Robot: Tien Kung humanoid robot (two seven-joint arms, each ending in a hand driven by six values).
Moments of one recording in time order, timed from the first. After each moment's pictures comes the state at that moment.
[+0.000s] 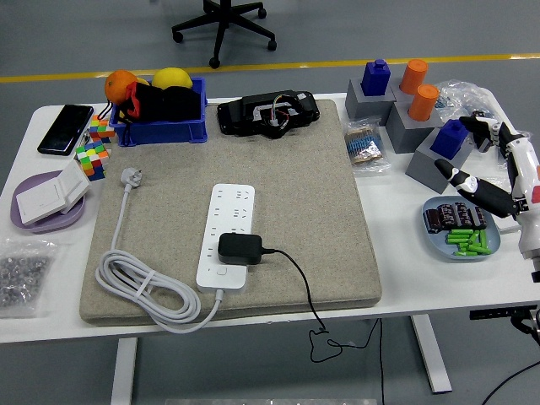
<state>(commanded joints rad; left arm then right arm) -0.13 0.00 -1.59 -0.18 1.72 -0.06 0.31 -0.04 -0.11 1.53 1.58 -1.68 -0.16 0.32</state>
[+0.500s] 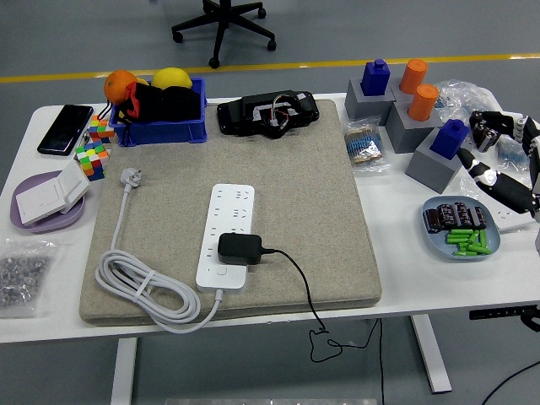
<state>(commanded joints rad) -0.12 0.00 -1.60 -0.18 1.72 -0.06 0.31 -0.04 -0.09 1.60 1.60 -1.67 -0.16 0.31</state>
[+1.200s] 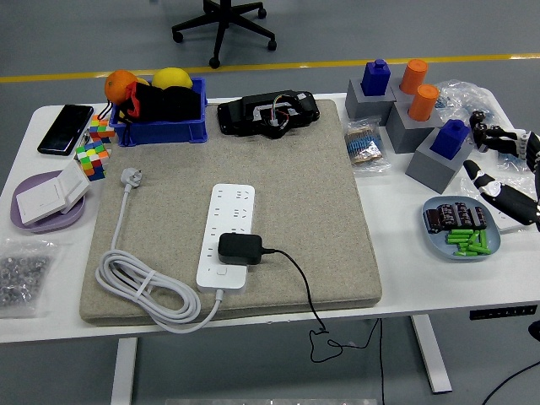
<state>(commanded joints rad) -0.08 0.01 -1.64 -0.18 1.79 -0.08 0.31 -0.10 -0.06 1.65 1.64 -1.70 -0.10 0.24</state>
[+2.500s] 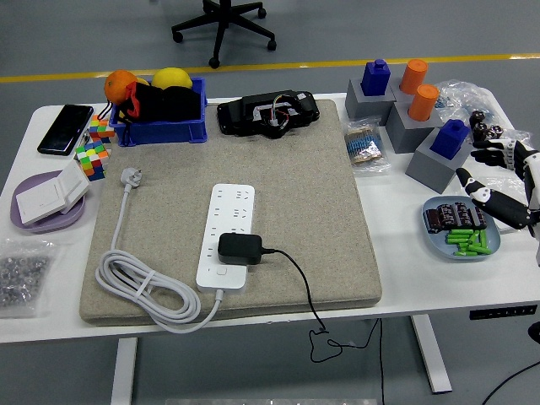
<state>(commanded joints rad) -0.09 0.03 -1.63 -0.18 1.77 -0.08 0.31 -0.08 -0.06 1.65 1.67 -1.73 -0.05 0.17</state>
